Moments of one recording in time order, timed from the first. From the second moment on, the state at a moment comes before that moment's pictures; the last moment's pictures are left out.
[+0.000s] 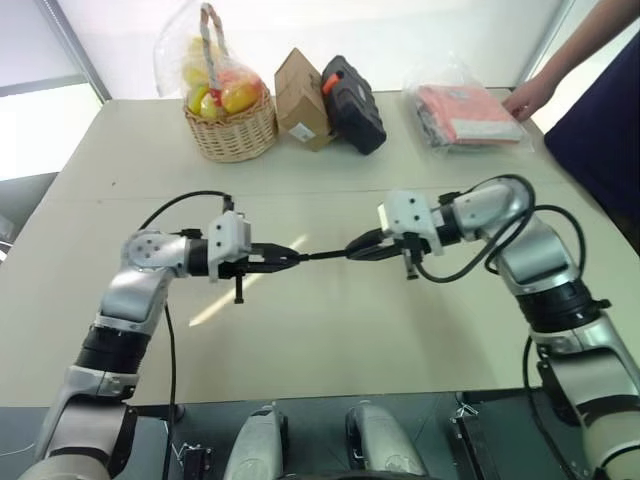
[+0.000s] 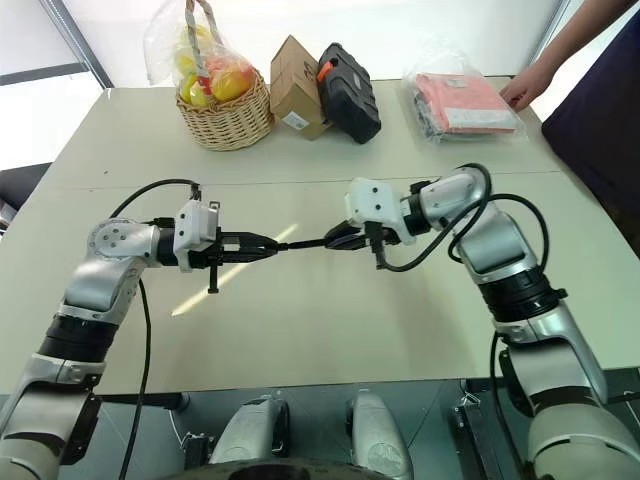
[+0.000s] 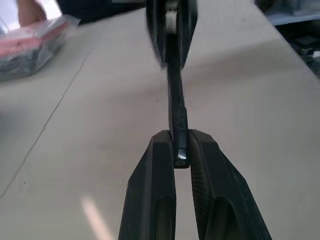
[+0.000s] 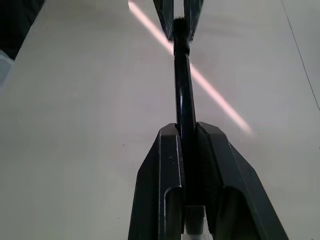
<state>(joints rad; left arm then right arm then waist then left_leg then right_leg) -0.49 0.59 -0.10 0.06 -0.30 0.02 -1.29 -0.77 -0.64 0.28 0.02 0.14 0.28 1.37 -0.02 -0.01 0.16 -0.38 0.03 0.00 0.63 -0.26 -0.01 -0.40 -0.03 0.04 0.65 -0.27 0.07</state>
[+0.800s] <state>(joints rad) -0.47 0.62 -0.10 -0.03 -0.31 0.15 -1.24 -0.77 -0.63 0.28 0.04 0.14 0.27 1.37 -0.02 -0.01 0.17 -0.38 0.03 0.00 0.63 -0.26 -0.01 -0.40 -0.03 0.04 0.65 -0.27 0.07</state>
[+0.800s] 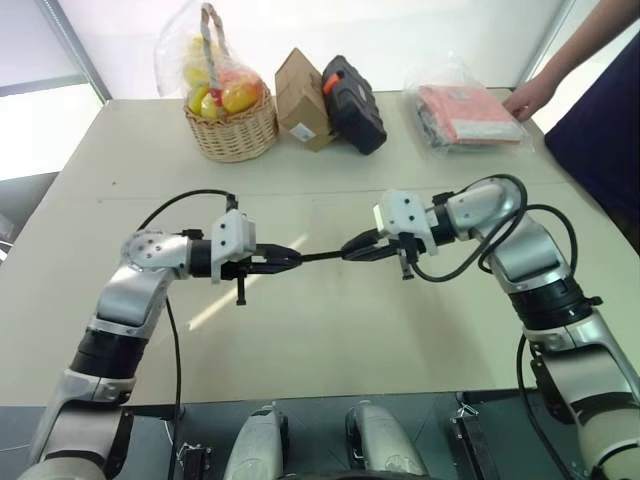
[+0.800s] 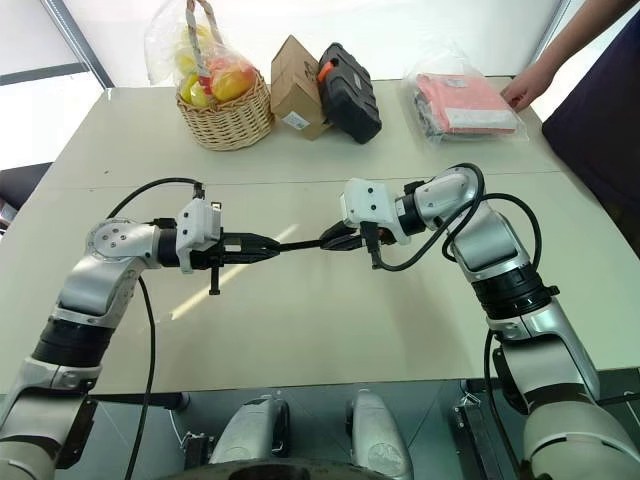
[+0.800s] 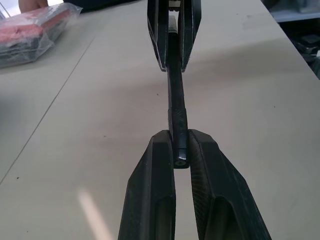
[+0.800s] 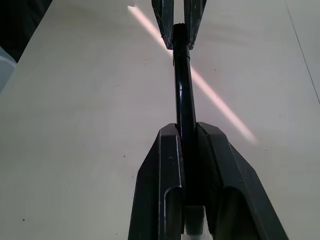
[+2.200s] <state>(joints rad) -0.42 0.58 -0.05 -0.06 -0.40 0.32 -1.06 -0.35 -0.45 -0.30 -0.10 0.08 0.87 0.28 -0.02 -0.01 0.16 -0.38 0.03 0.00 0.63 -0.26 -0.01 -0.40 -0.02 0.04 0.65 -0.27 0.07</state>
